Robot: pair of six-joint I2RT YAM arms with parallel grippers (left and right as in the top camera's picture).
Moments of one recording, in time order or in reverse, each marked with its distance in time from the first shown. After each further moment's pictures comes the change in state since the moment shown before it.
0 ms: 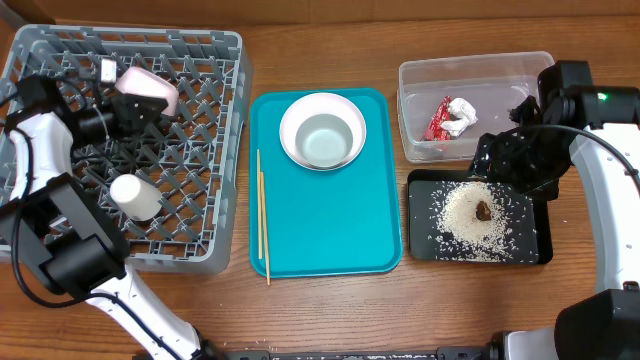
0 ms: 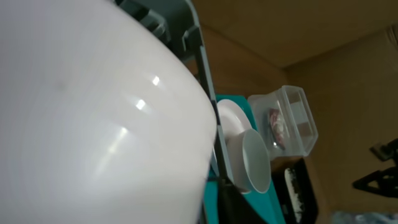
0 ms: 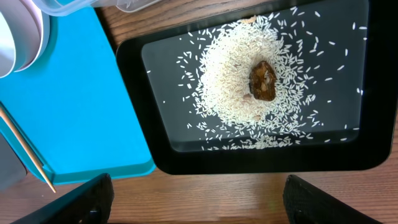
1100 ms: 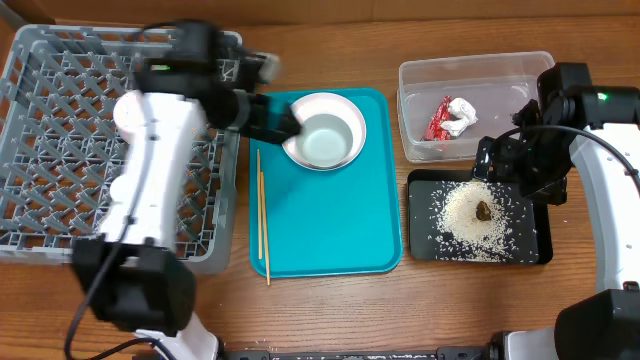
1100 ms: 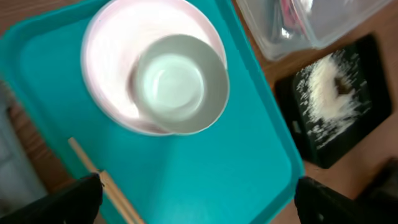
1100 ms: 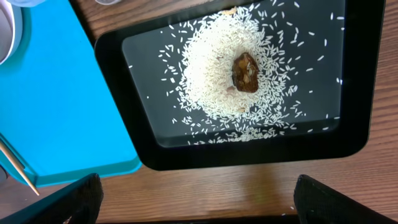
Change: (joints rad) left arm -0.679 -0.346 -0.005 -0.218 -0.652 -0.131; right arm 0.000 0.000 0.000 -0.028 0.053 0.004
